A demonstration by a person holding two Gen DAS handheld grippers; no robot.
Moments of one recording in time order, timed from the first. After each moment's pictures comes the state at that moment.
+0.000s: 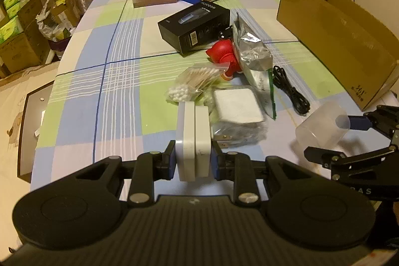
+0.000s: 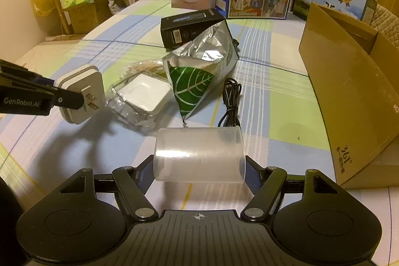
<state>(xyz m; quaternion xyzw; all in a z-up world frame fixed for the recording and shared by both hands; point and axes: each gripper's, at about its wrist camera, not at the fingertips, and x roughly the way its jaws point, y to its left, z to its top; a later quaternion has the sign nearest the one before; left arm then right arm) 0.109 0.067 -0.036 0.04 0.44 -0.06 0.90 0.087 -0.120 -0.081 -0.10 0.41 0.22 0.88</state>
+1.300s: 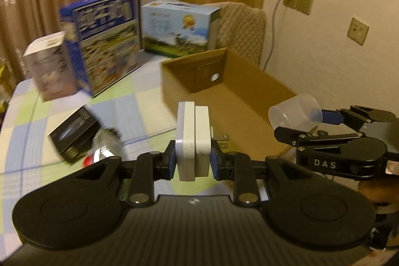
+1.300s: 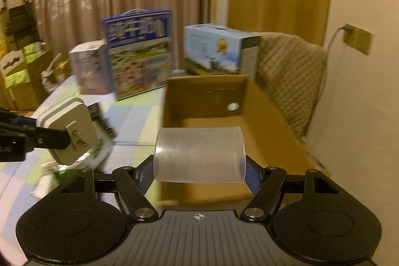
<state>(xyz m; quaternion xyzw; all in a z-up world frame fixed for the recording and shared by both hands) 0.148 -0.144 0.091 0.05 0.34 -0.21 0.91 0.120 -0.310 0.055 -0.03 0.30 0.08 0.95</state>
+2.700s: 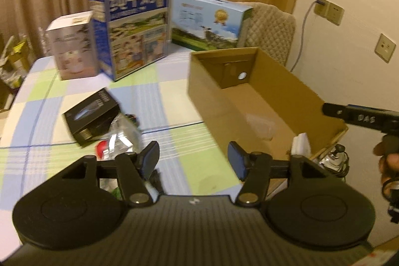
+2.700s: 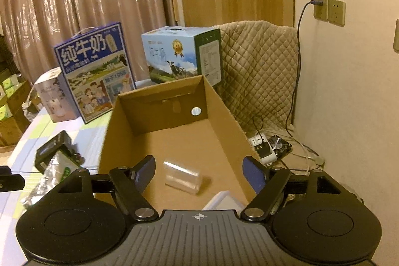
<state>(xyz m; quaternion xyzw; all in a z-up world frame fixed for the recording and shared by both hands) 0.153 -0.105 0.067 0.00 0.36 -0.14 0.92 0.157 -0.380 0.057 0.04 0.31 0.05 0.95</state>
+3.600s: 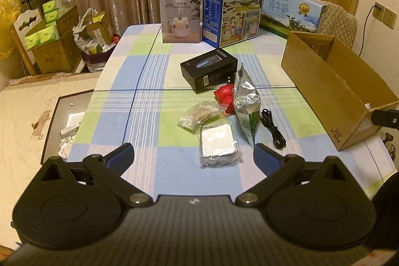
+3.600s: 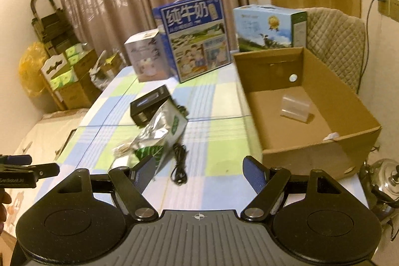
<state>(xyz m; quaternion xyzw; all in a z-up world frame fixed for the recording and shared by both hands) 0.046 0.051 0.050 0.00 0.38 0.01 0.93 0.059 -0.239 0.049 0.04 0.35 0.19 0.92</state>
